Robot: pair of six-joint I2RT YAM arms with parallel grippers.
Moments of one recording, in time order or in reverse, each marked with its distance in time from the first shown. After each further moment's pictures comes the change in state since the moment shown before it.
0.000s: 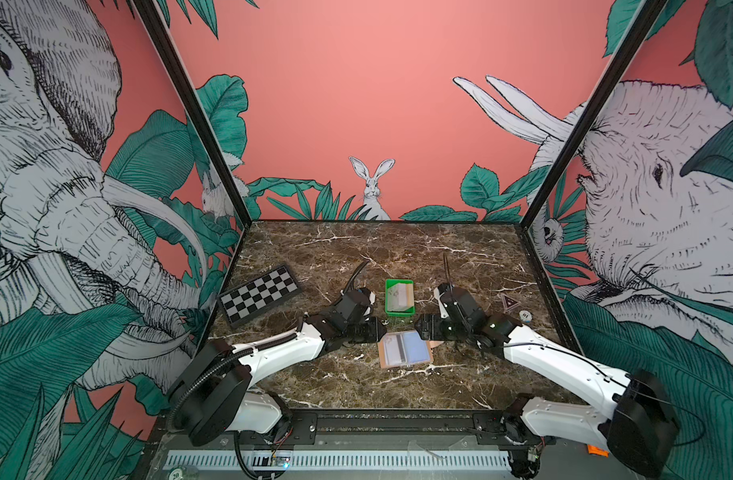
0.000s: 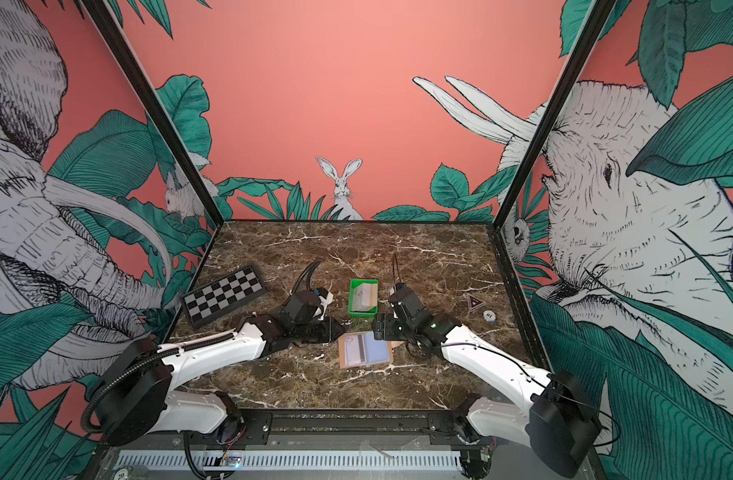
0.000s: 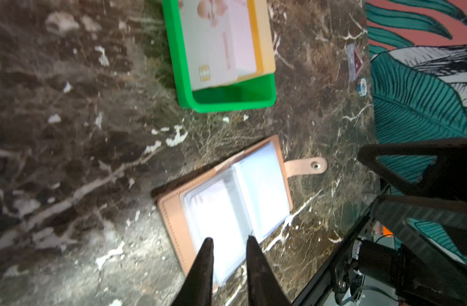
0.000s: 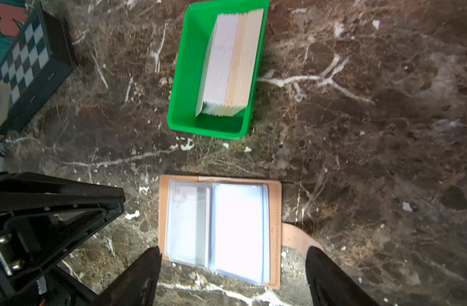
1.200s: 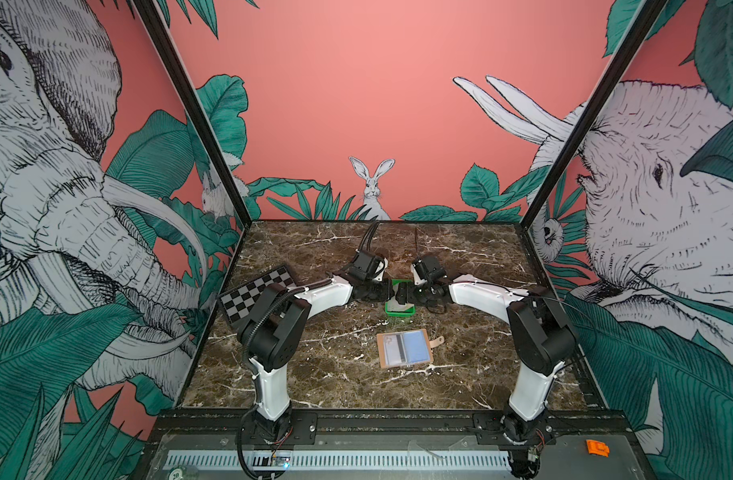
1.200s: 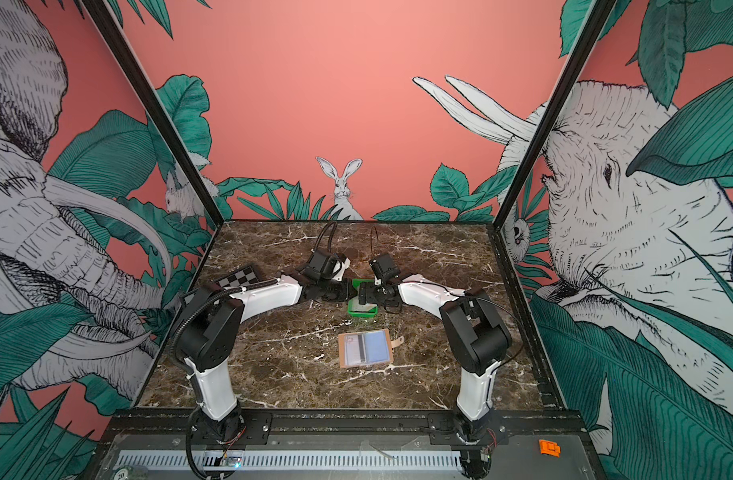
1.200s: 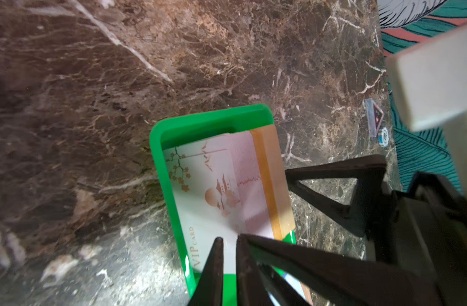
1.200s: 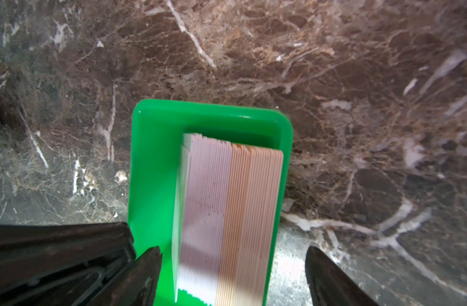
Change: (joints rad) left arm 0.153 0.496 0.479 -0.060 0.105 0.212; right arm -0.122 0.634 0.406 0.084 -0.096 -0.079
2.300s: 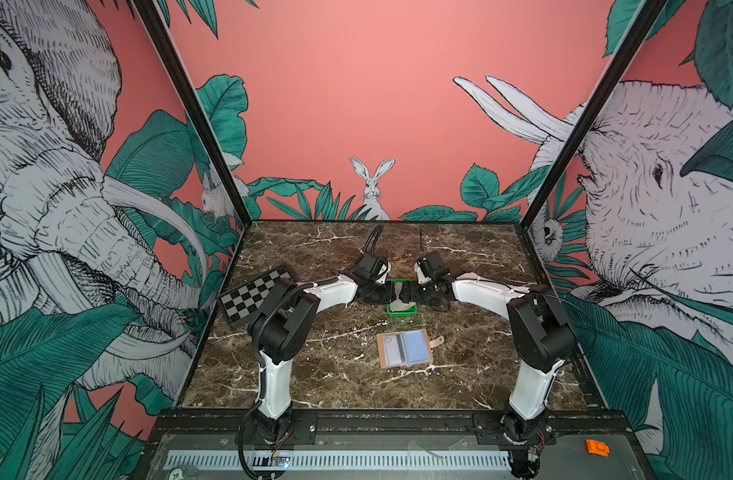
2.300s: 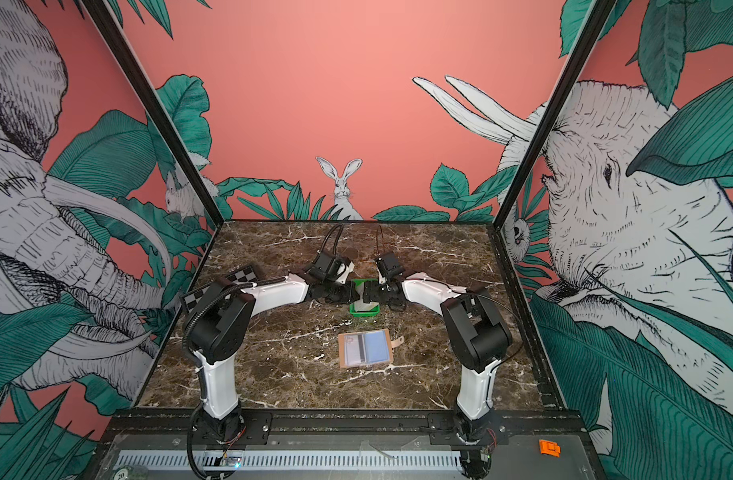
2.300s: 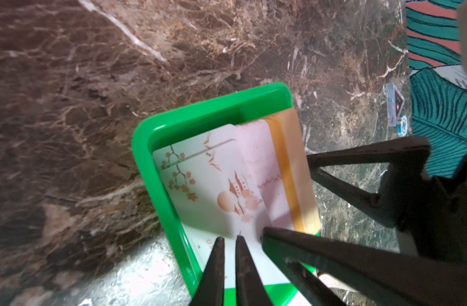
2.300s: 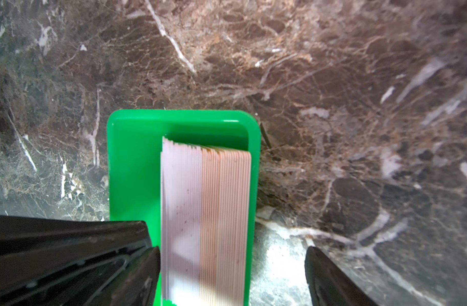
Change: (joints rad) left arm 0.000 0.065 0.036 -0.029 0.024 0.022; right arm -0.043 -0.002 0.000 -0.012 -0.011 -0.039
